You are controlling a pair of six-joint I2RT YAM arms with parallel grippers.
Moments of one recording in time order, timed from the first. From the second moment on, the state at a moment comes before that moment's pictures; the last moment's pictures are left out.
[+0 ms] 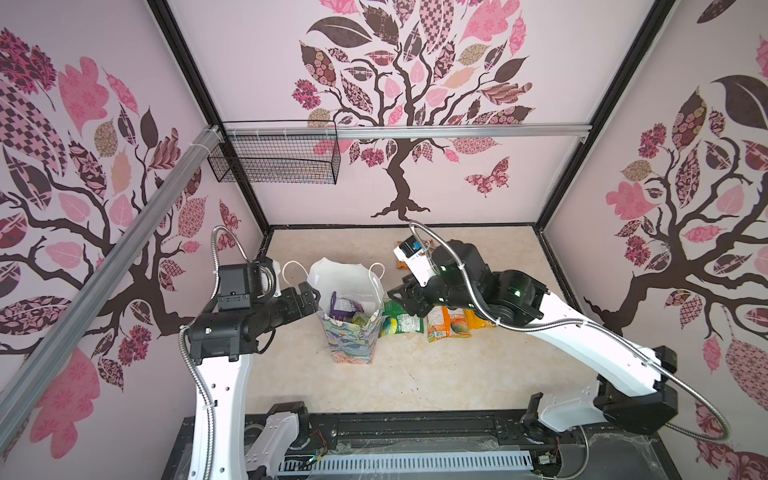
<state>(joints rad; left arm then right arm) 0.08 0.93 1.30 -1.25 0.28 -0.31 1.00 1.35 1.55 -0.76 0.04 0.26</state>
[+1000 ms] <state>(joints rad) 0.08 0.73 0.87 -0.70 0.38 -0.37 0.50 0.97 0.50 -0.43 -0.11 0.78</state>
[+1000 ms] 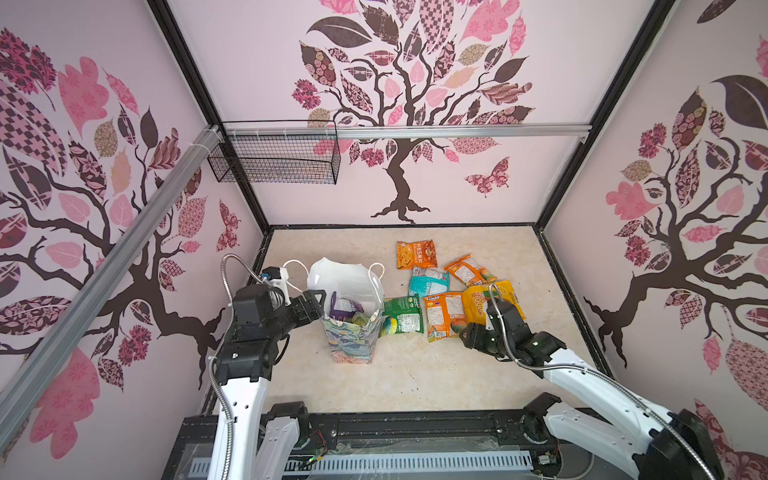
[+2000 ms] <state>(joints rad) 0.06 0.74 0.86 -0.69 0.42 -0.37 0.50 1.16 0.28 0.13 -0.08 0.96</state>
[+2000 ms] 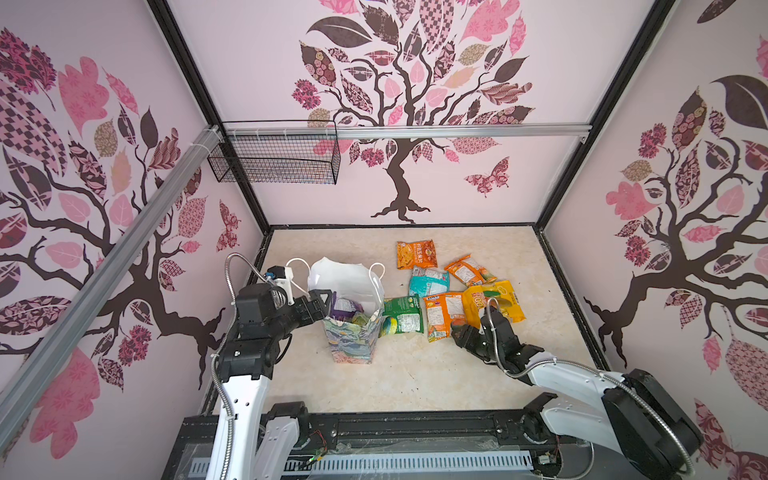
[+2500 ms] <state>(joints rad) 0.06 0.73 0.86 -0.69 0.40 -0.37 0.50 1.16 0.21 0.23 0.01 0.98</state>
